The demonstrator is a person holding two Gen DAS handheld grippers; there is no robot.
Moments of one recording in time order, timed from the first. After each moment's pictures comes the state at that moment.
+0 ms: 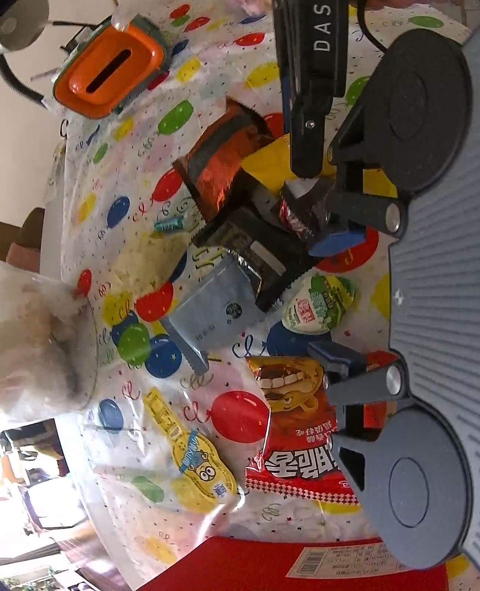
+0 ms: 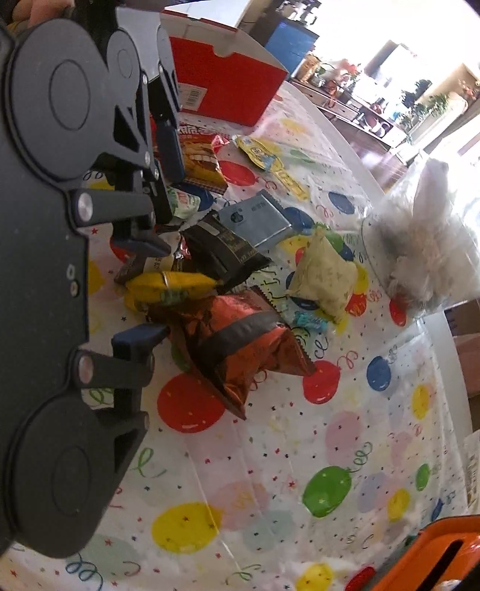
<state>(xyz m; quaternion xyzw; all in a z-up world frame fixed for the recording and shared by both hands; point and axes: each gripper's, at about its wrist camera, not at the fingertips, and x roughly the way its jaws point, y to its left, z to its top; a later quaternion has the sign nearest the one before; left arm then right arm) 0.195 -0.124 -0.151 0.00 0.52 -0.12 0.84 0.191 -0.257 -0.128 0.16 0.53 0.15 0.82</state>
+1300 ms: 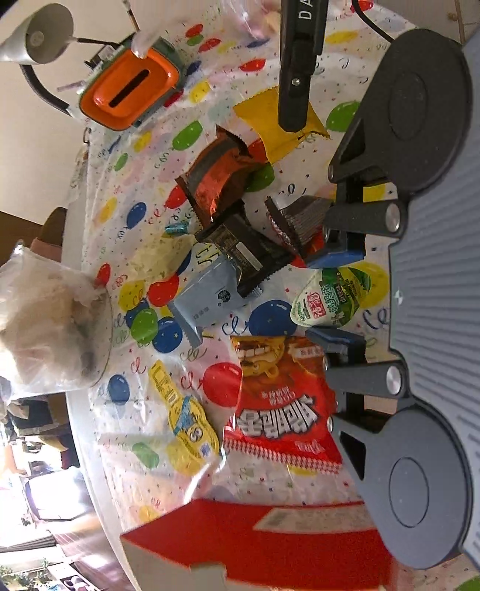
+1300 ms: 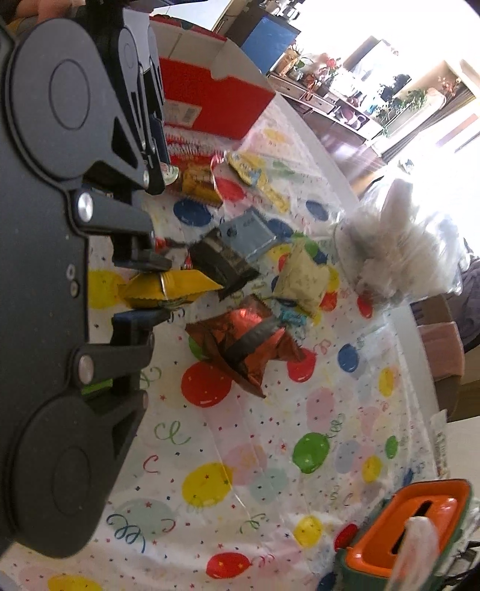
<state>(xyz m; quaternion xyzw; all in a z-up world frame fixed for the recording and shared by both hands) 0.151 -0.093 -0.113 -0.02 0.50 -0.12 0.85 0.142 -0.256 -0.080 0.16 0.49 0.12 0.85</state>
